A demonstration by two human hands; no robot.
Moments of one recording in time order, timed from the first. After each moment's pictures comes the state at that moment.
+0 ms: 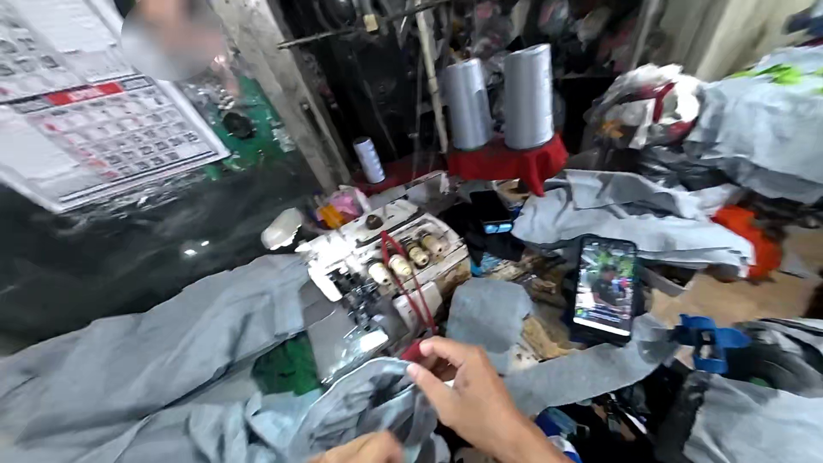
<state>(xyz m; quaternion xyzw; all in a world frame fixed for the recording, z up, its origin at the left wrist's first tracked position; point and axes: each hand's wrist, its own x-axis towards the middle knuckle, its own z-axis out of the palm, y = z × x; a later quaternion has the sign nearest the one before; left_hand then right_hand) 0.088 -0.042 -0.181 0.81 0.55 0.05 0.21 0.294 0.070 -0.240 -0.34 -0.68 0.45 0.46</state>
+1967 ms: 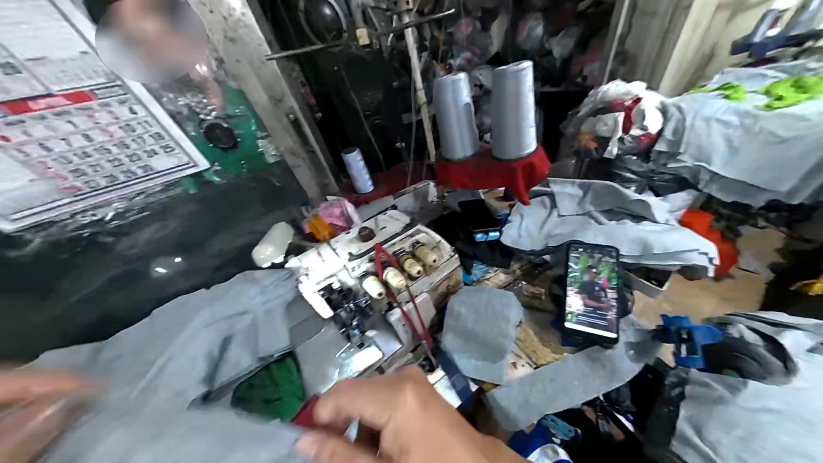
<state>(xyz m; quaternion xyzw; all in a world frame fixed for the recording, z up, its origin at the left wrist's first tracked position) 0.046 -0.031 -0.022 0.64 0.65 0.40 0.08 0.251 0.045 -0.155 -0.12 -0.76 0.40 0.50</state>
